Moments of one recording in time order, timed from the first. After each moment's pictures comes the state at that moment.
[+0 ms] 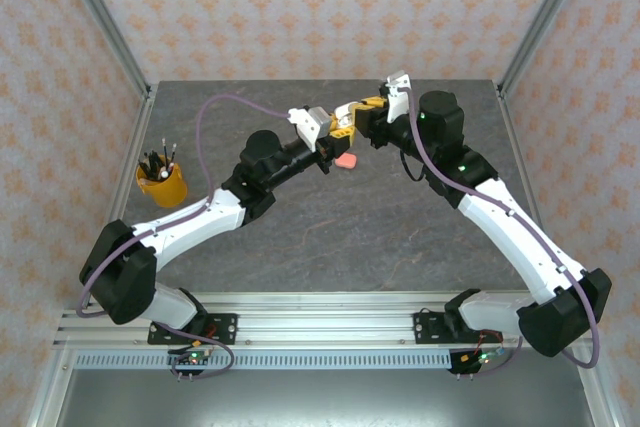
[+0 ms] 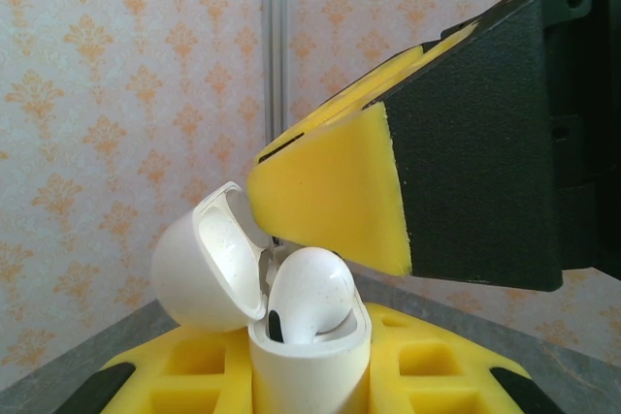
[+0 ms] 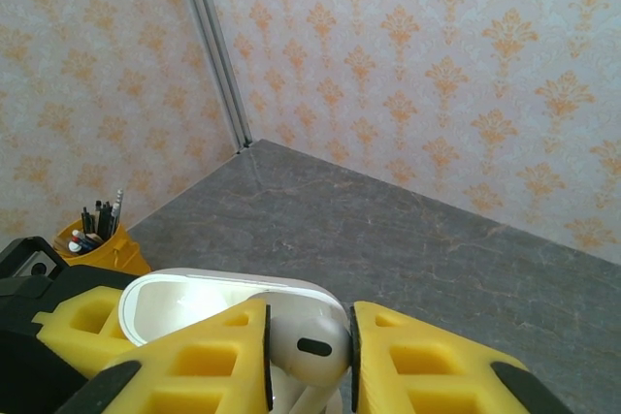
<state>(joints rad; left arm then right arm) -0.65 1.45 0.98 0.60 0.25 -0.04 0.51 1.22 1.24 -0.20 -0.23 0.08</state>
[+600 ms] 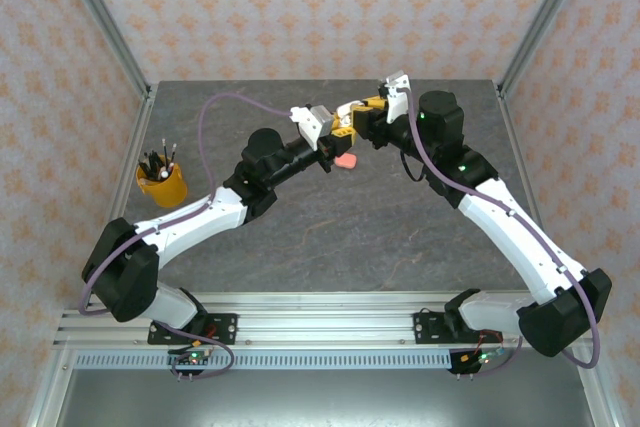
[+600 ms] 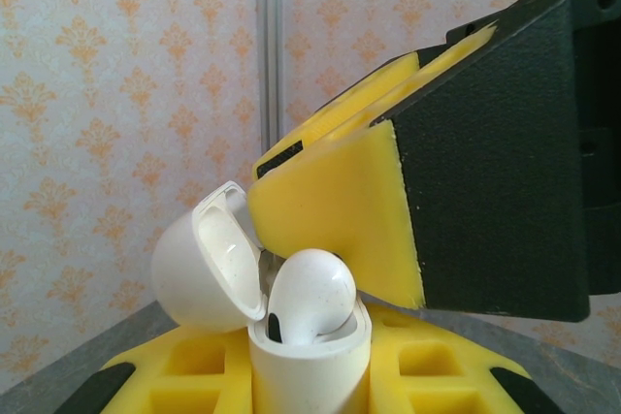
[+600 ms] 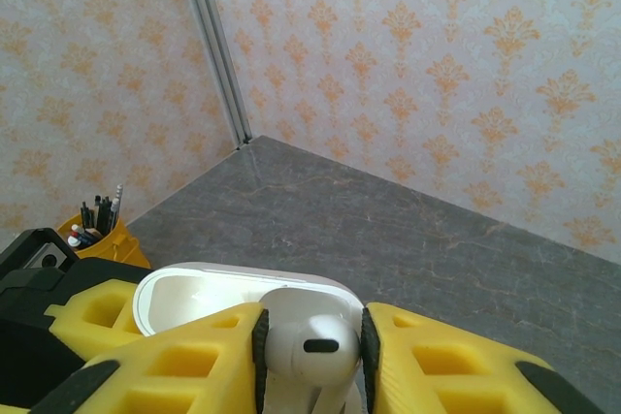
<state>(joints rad) -0.65 1.46 1.00 0.60 0.26 -0.04 0.51 1.22 1.24 -0.21 -0.23 0.08</state>
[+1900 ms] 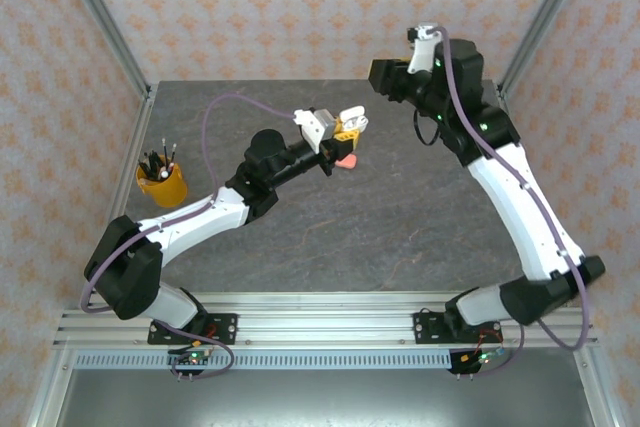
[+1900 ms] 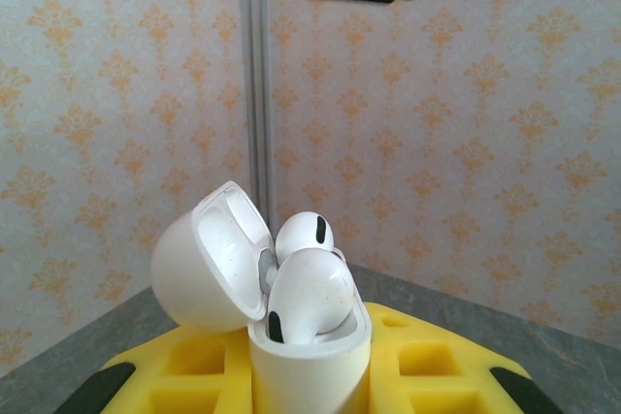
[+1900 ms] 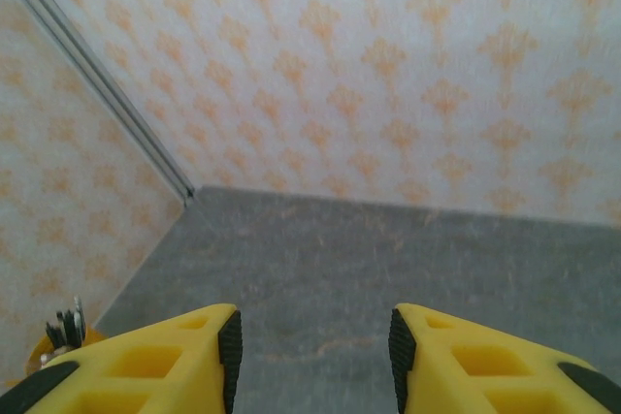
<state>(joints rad) -0.65 1.48 0.99 0.60 0.30 -0.02 0.43 1.45 1.77 -0.62 -0.10 0.30</state>
